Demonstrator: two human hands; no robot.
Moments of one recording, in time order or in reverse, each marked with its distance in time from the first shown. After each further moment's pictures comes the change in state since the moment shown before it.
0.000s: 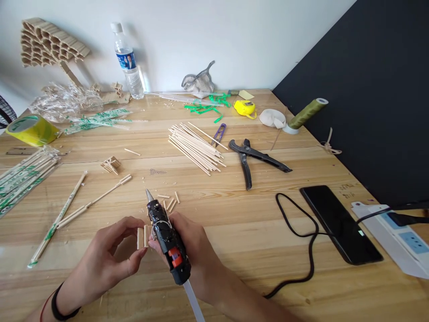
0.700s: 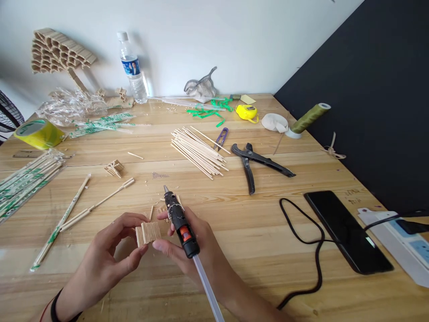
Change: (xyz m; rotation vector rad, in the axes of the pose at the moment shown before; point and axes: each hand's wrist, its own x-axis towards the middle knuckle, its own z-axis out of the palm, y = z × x) left_hand -0.001 -0.007 0.001 -0.132 0.063 -0.034; right_hand 0.007 0.008 -0.005 0.119 0.039 0.155
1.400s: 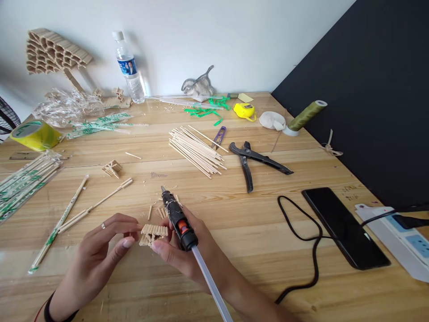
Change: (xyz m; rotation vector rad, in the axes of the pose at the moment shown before) left_hand 0.003 0.001 -0.011 0.087 0.062 0.200; right_hand -0.004 -0.011 -0.004 0.172 -0.092 0.177
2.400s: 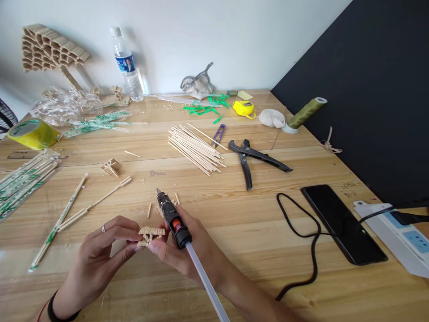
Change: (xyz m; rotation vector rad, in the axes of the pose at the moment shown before) left_hand 0.001 0.003 0.004 -0.107 0.005 0.027; right_hand 0.004 0.003 -0.002 -0.064 -0.114 -0.020
